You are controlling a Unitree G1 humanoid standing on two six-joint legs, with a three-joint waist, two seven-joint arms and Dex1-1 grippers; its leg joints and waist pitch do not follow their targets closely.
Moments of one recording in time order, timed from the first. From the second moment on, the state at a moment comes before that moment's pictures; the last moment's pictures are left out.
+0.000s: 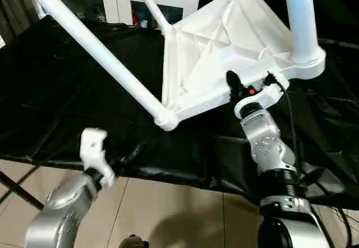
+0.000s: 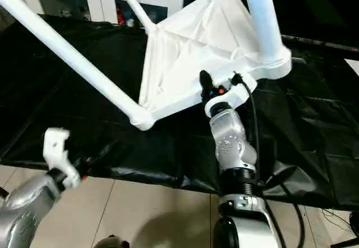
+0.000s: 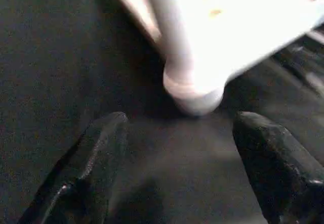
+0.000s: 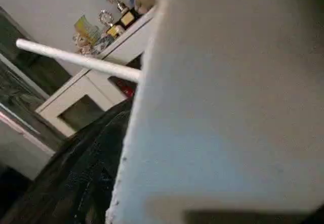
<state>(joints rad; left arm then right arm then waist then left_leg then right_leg) -0.02 0.28 0.06 -0.21 -0.36 0.42 -0.44 -0.60 0.03 -0.26 0.38 0.57 0.21 0.03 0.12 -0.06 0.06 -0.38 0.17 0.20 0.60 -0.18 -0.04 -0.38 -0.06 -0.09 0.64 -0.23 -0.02</state>
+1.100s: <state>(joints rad) -0.25 0.39 -0.07 -0.26 -0.08 0.27 -0.43 -0.61 -0.17 -0.03 0.23 0.14 0.26 -0.11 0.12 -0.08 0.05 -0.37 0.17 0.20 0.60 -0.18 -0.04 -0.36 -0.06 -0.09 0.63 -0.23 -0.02</state>
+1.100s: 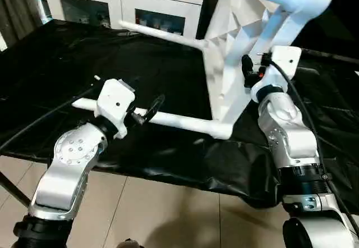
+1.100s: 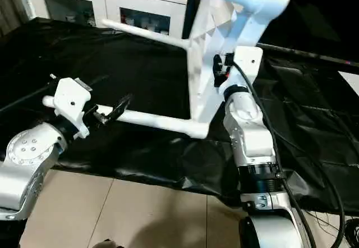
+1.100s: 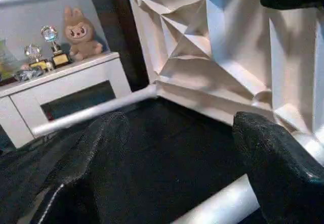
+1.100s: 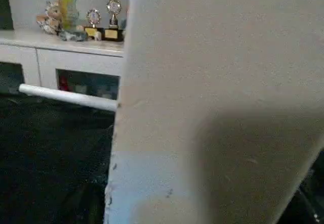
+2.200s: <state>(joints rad) -0.47 0.55 -0.18 -0.17 0.34 -0.07 -0.32 -0.57 -0.19 0.09 0.47 -0.02 0.22 -0.06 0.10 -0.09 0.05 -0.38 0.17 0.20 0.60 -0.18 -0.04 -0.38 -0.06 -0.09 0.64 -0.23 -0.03</state>
